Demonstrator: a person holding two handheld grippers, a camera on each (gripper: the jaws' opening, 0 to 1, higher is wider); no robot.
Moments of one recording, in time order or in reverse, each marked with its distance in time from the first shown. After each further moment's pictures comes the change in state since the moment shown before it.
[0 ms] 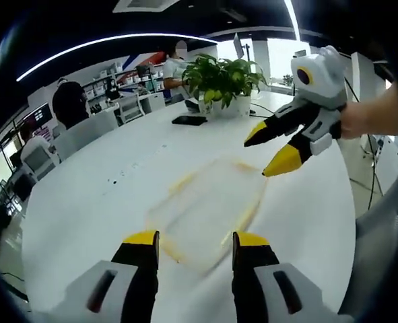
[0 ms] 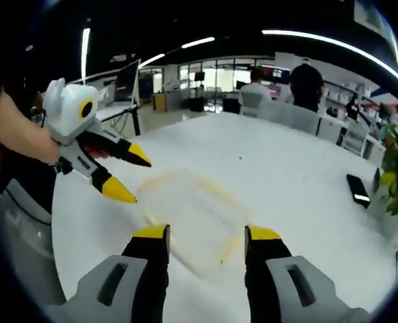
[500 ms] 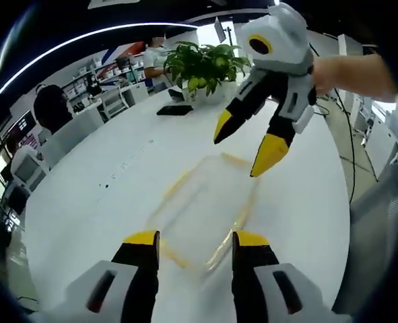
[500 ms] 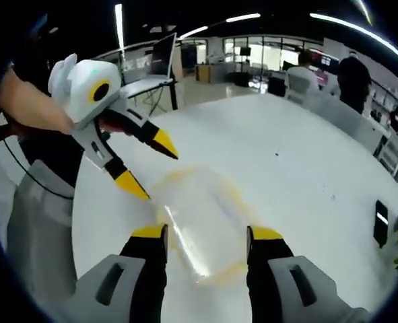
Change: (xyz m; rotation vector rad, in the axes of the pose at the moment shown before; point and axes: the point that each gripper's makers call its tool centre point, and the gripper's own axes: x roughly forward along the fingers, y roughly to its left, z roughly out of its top) left arm 0.002 0.003 0.015 0.096 0.105 -0.088; right arm 0.019 0.013 0.019 -0.168 0.179 0.215
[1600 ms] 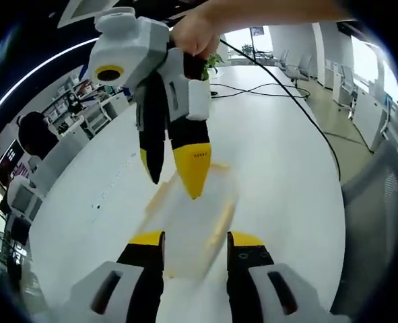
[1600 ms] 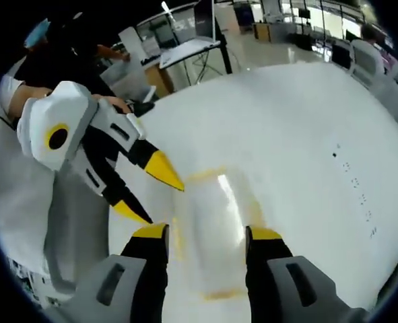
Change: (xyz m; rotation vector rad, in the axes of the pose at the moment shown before) left arm -0.006 -0.030 0.018 0.178 0.006 -0.051; right arm 0.028 0.016 0.028 -0.090 0.334 0.432
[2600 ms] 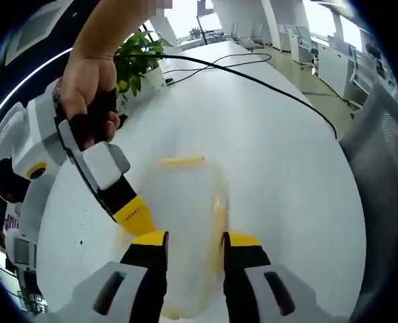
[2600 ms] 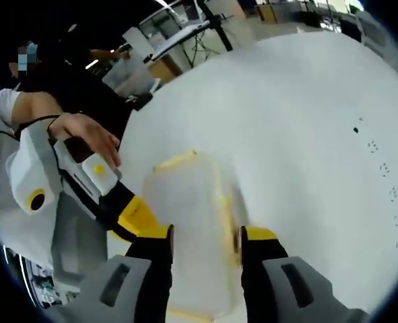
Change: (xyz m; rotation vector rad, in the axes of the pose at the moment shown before) left arm 0.055 -0.027 0.000 0.293 0.064 -0.142; right arm 0.055 -0.050 -0.011 0.031 0.119 0.156
